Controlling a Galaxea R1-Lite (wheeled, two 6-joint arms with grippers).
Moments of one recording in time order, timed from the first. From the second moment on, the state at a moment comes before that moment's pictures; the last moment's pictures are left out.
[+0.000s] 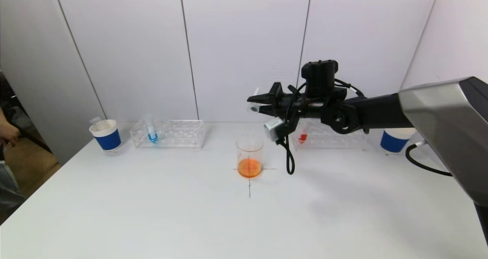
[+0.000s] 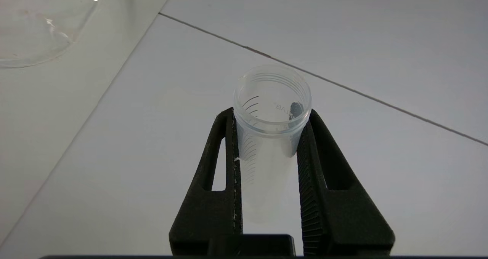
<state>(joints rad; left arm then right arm) -0.01 0.00 0.00 0.00 0.00 0.03 0.41 2.29 -1.70 -0.36 0.64 -1.97</state>
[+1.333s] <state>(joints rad) -0.01 0.00 0.00 0.00 0.00 0.03 0.28 2.00 -1.69 -0.08 0.61 -1.18</state>
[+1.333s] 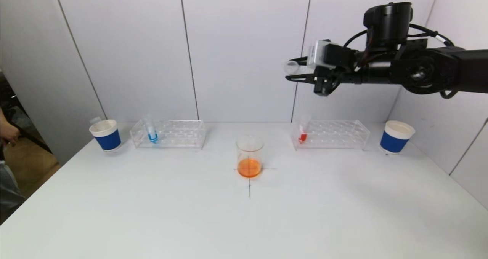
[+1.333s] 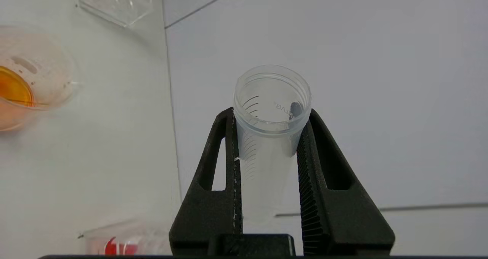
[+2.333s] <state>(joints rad) -0.01 0.00 0.00 0.00 0.00 0.03 0.09 1.85 -1.61 -0.19 0.35 -0.18</state>
